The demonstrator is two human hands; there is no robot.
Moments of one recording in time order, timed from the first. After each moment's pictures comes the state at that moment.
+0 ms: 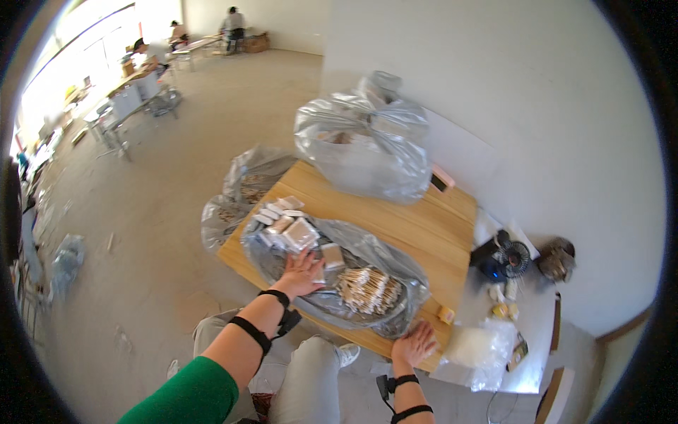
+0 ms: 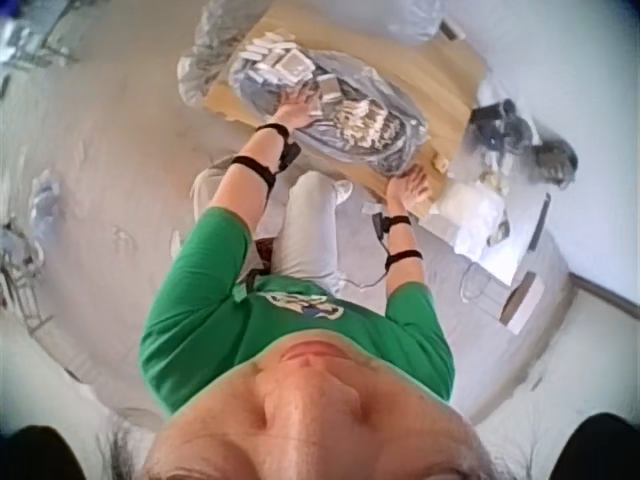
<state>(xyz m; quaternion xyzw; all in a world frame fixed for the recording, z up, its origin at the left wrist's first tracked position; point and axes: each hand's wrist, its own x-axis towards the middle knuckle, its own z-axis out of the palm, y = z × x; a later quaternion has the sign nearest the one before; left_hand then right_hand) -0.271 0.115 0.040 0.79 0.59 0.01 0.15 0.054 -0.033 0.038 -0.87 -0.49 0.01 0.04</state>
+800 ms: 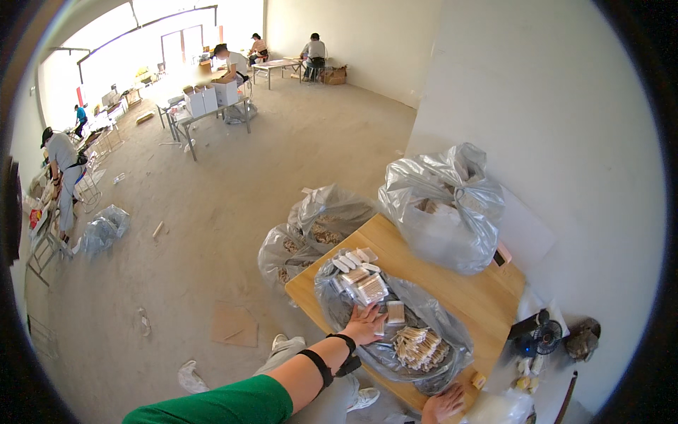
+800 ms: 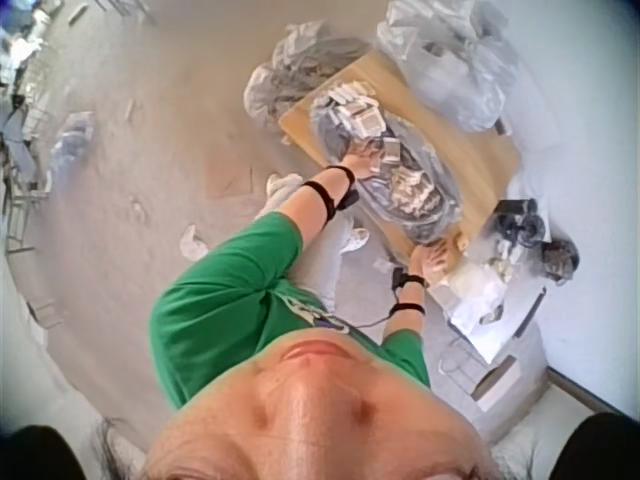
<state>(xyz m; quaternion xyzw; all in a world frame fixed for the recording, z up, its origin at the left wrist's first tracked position) -0.275 0.103 0.046 0.77 0.61 0.03 0.18 0.033 -0.038 0.049 -0.88 -0.48 0.01 0.00</state>
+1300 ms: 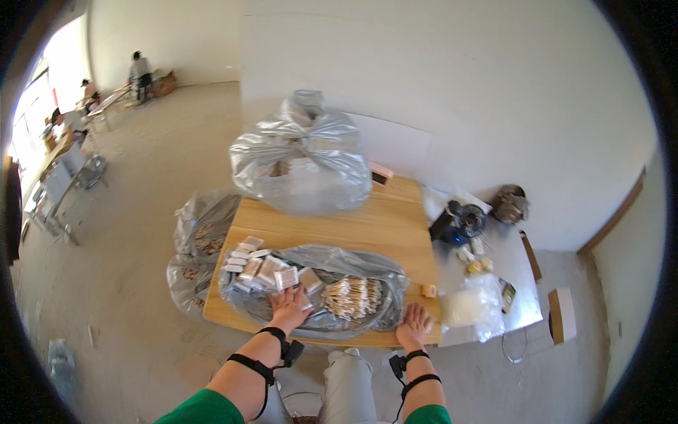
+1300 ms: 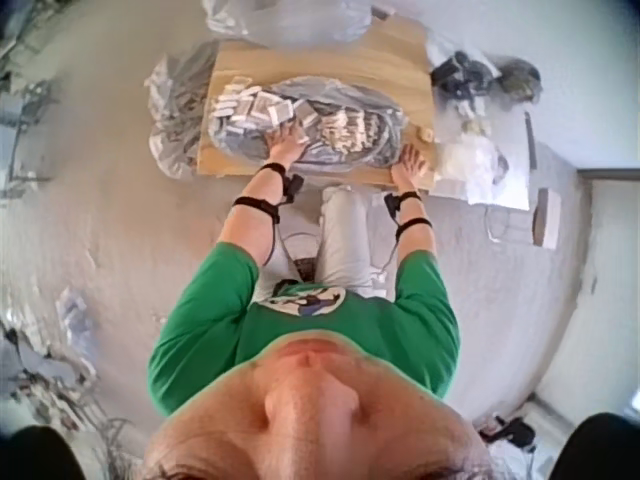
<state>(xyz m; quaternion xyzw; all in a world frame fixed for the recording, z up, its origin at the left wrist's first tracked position) -0.274 0.113 0.040 0.78 0.59 0.03 0.21 0.052 -0.028 0.043 -0.88 -0.47 0.05 0.00</state>
